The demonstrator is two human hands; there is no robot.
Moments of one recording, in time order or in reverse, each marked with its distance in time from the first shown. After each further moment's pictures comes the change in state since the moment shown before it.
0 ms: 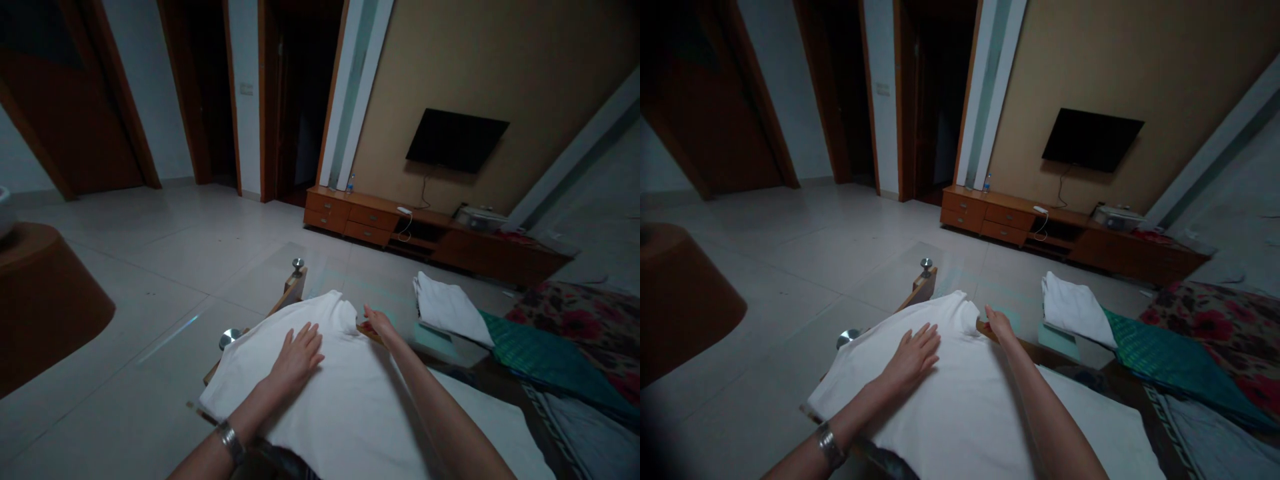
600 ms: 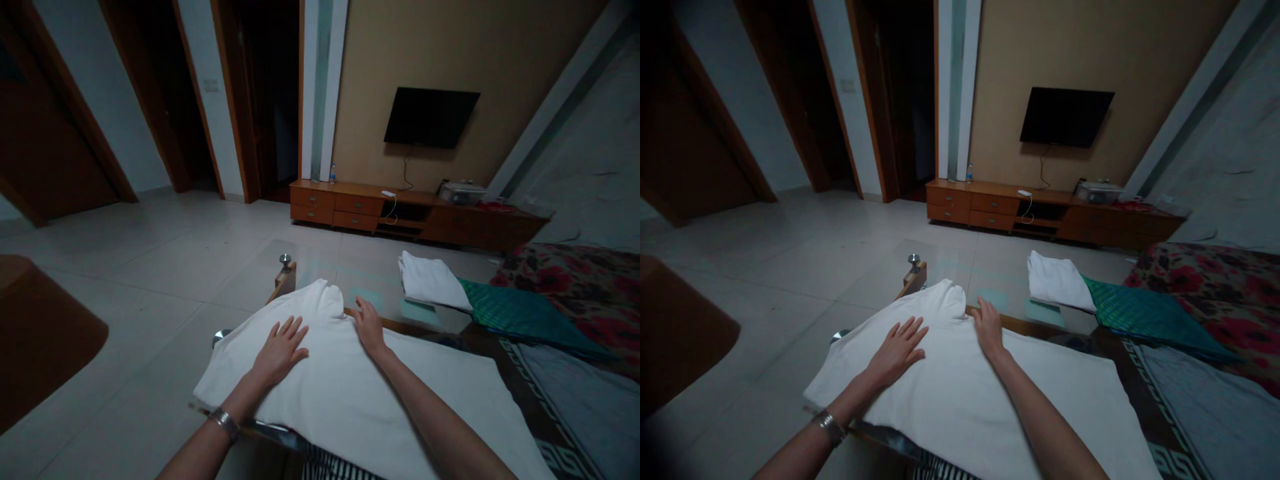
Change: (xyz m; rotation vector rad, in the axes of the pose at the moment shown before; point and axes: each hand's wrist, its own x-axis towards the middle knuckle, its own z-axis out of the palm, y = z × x) left_hand -0.005 -0.020 0.011 0.061 -0.033 0.100; right_hand -0.067 0.020 0.005 -0.033 0.291 -0.366
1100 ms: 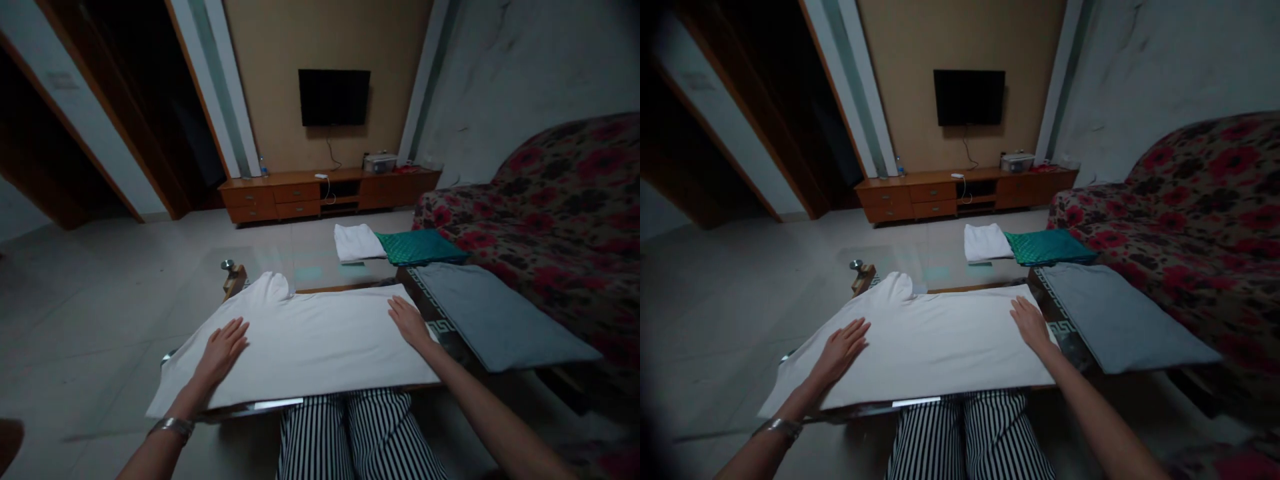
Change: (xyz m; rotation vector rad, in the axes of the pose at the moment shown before) left_hand -0.008 -0.011 -0.012 0.065 -0.036 0.043; right_hand -0.173 0.157 -0.226 -0.558 -0.020 0.168
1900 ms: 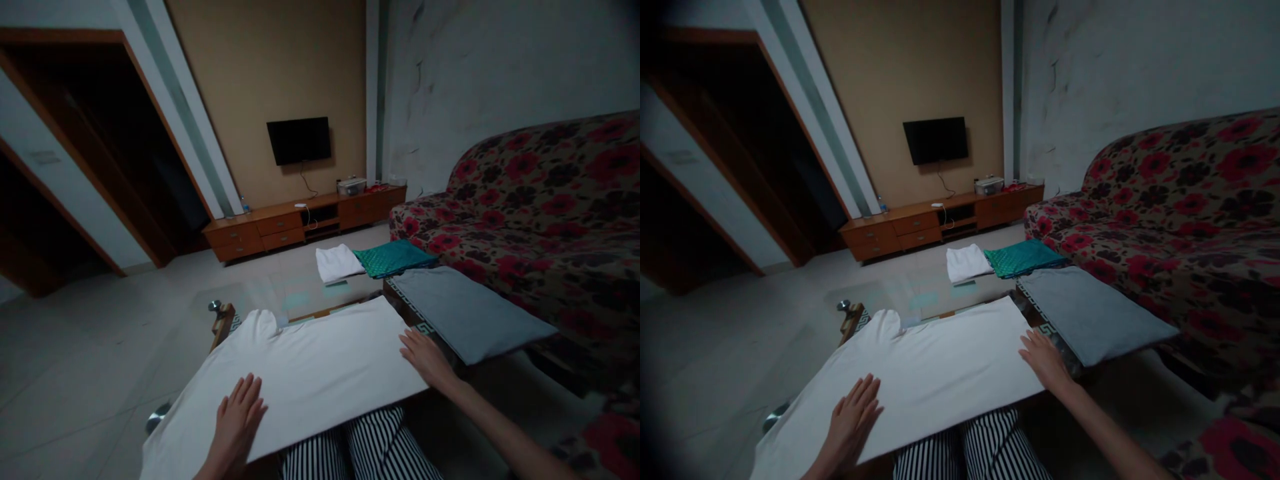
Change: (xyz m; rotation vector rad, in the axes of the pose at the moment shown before) left_hand -0.033 0.093 0.003 0.079 -0.006 -0.016; right_hand -0.091 0.027 -0.044 -0.044 0.019 0.063
